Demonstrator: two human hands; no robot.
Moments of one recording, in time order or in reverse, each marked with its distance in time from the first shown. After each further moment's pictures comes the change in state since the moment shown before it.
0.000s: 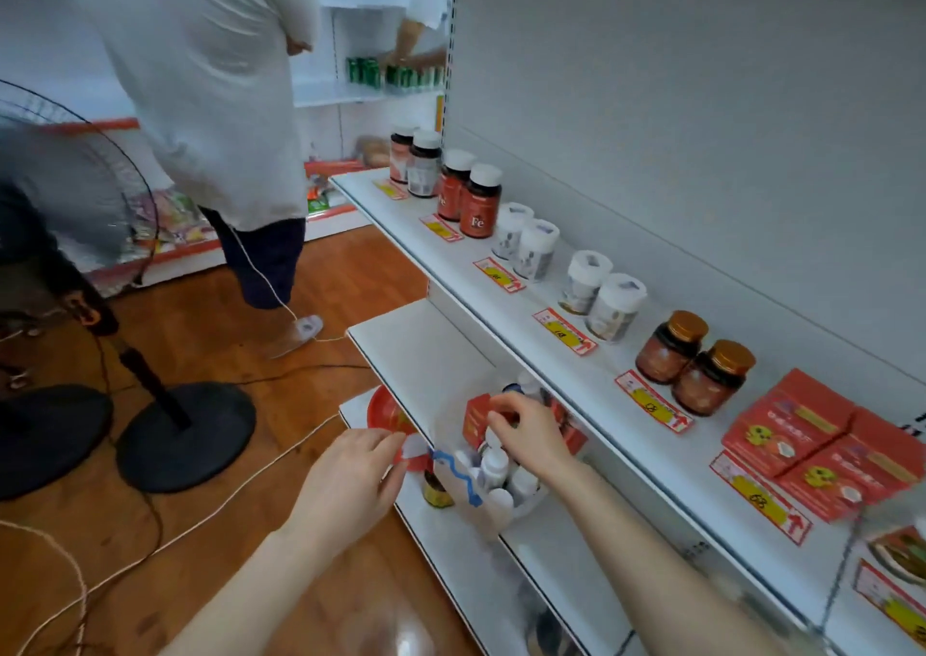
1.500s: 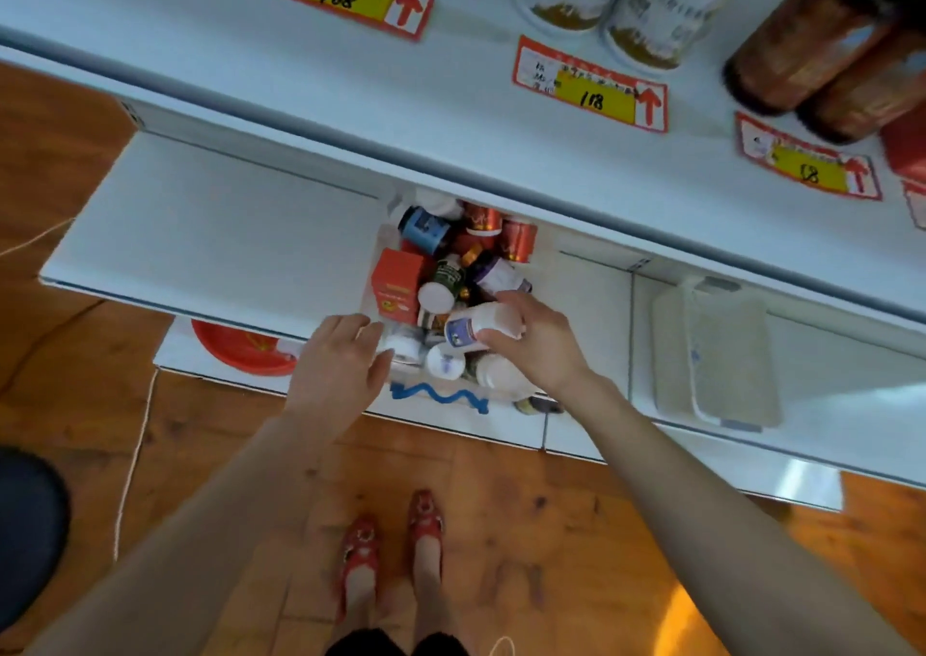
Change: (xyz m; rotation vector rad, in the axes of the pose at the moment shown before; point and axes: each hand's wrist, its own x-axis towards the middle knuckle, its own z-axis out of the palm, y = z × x) left_hand 0.150 -0.093 0.262 -0.200 -0.454 0.546; right_hand 0.060 0.117 0.108 -0.055 0.269 0.692
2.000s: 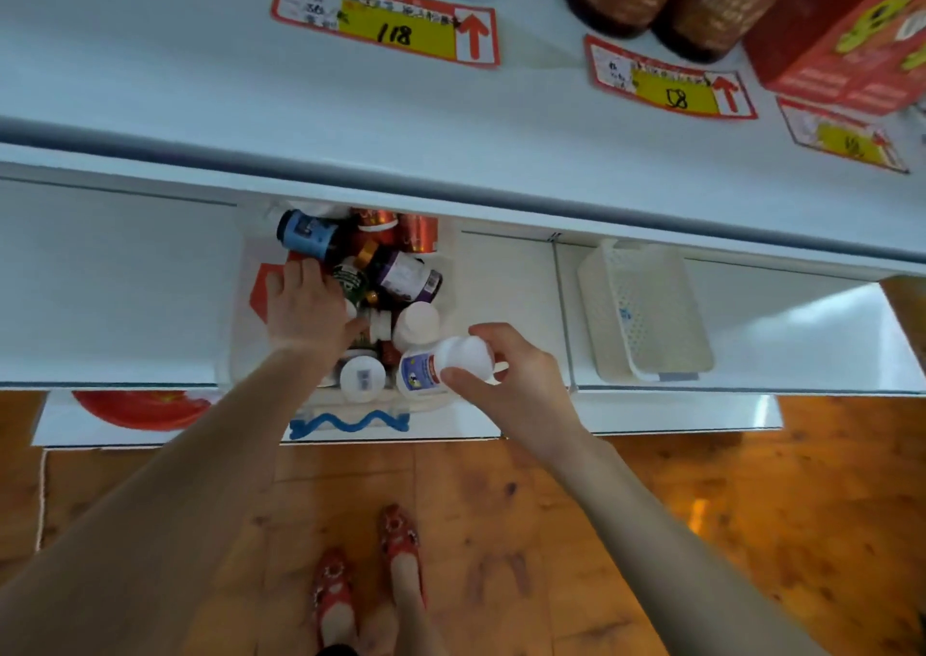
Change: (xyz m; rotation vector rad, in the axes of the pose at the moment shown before) left_hand 0.109 0.043 0.060 0.341 -0.155 -0.096; right_hand -0.057 0.031 -0.015 0.248 0.192 0.175
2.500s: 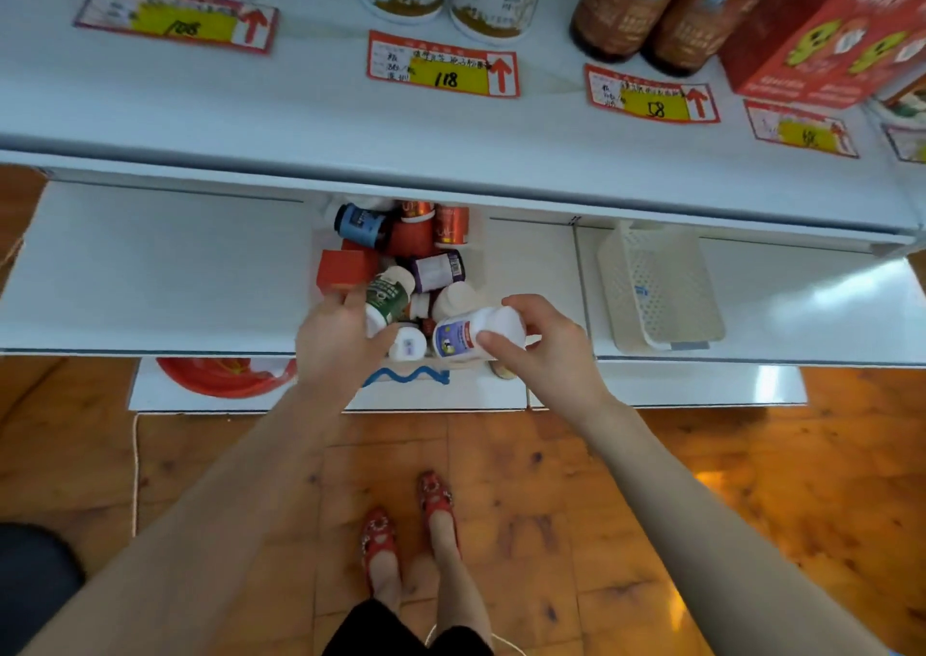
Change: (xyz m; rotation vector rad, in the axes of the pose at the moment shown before) left_hand -0.086 -0.030 -0.056 -0.486 -0.007 -0.065; right_hand -0.036 -0.036 -0.017 0.094 0.045 -0.029
